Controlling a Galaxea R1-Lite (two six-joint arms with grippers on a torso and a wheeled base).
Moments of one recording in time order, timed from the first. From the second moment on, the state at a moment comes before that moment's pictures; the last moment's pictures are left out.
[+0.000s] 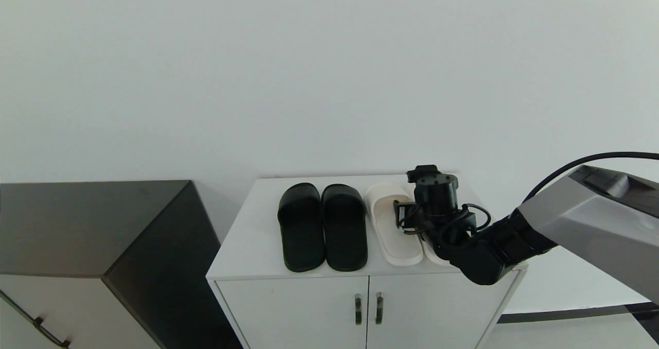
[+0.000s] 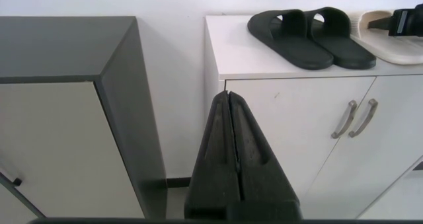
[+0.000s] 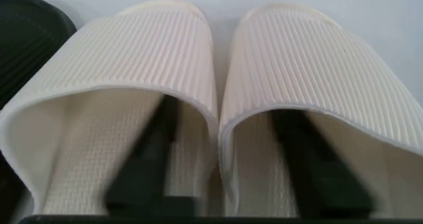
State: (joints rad) left arm 0.00 0.00 0.00 0.00 -0.02 -0.02; right arm 0.58 2.23 -1.16 -0.77 -0.47 0.17
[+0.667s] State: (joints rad) left arm 0.00 0.00 0.00 0.00 -0.02 -0.02; right arm 0.64 2.02 -0.93 -0.79 -0.46 0.15
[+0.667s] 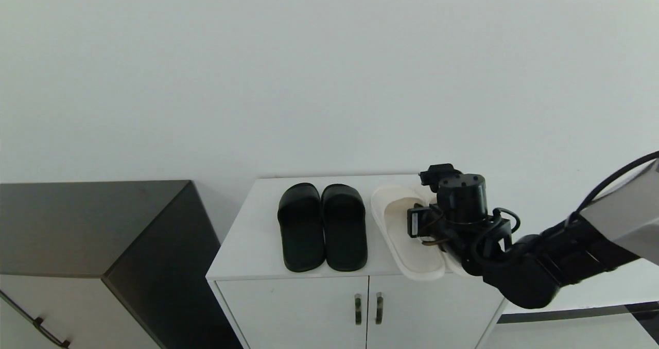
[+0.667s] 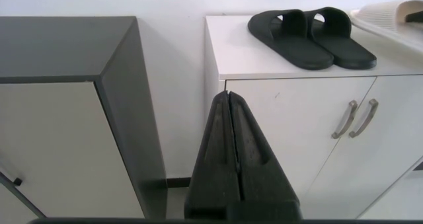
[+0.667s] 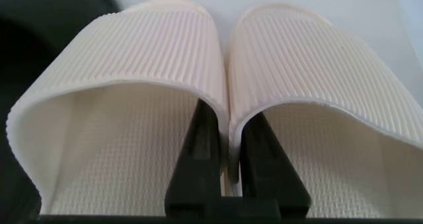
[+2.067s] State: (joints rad) left arm 0.00 0.00 0.00 0.01 -0.02 -0.02; right arm 0.81 1.59 -0.48 -0.83 0.09 0.08
